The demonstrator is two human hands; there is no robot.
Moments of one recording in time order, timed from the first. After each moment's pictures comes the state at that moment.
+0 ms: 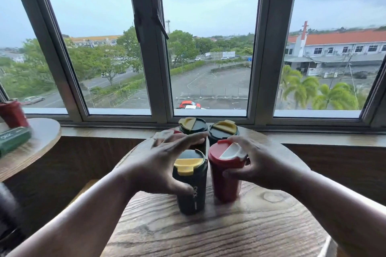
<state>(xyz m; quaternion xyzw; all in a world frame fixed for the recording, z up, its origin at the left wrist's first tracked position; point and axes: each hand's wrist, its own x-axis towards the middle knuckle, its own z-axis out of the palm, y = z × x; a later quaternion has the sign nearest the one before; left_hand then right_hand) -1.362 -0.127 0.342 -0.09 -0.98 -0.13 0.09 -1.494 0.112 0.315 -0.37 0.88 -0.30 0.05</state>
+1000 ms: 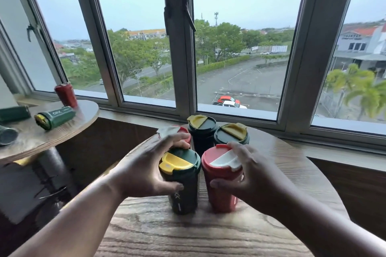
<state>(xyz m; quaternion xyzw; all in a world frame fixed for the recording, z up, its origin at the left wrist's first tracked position) -1.351 -0.113 0.317 0.01 -0.95 -0.26 0.18 -1.506 0.116 0.307 -0.46 0.85 -0.27 0.04</state>
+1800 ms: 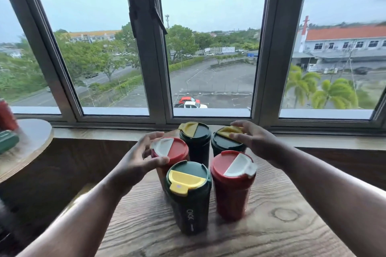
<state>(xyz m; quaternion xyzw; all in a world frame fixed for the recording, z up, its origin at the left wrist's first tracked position) -1.402 -0.203 0.292 0.07 -0.78 -0.60 0.15 -1.589 0.070 0.312 -0.27 0.82 -0.49 0.15</state>
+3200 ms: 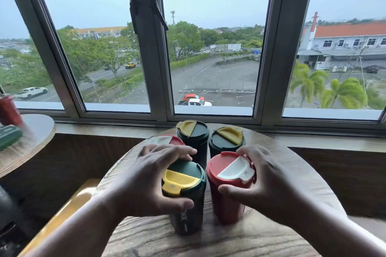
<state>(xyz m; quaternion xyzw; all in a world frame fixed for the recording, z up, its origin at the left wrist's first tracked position) -1.372 -0.136 0.326 -0.09 -0.96 -0.16 0.19 -1.482 0.107 0.316 -0.36 0.87 -0.32 -0.01</state>
